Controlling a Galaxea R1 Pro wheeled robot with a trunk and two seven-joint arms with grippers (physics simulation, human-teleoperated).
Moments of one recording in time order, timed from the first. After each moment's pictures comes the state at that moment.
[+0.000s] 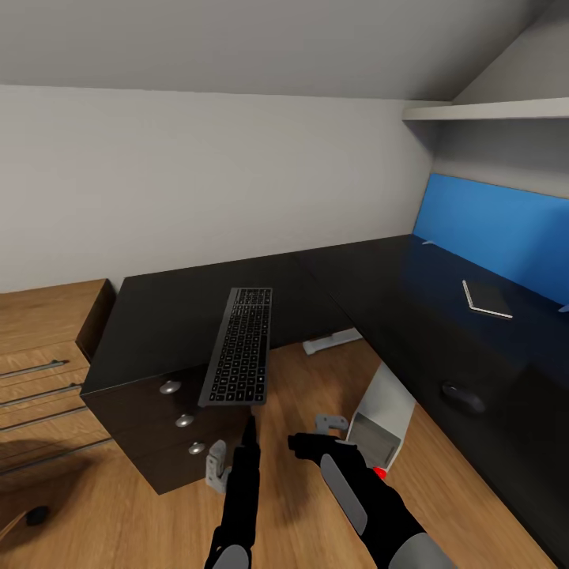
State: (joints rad) left arm -0.12 -0.13 -0.54 -1.26 1.45 -0.59 -0.05; right arm -0.50 0.14 0.38 -0.91 -0.50 0.49 -0.31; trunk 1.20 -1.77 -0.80
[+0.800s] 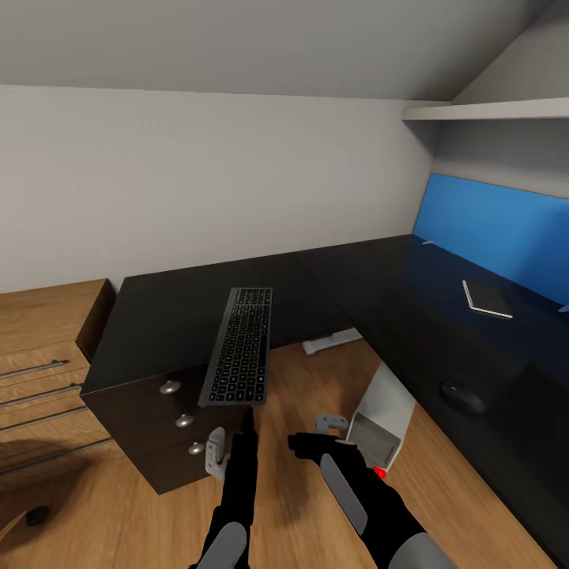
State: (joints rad) left arm -0.17 -0.12 -0.54 -1.26 1.46 -0.58 0.06; right arm -0.50 0.14 0.38 -0.91 -0.50 0.49 -0.31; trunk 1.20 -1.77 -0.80
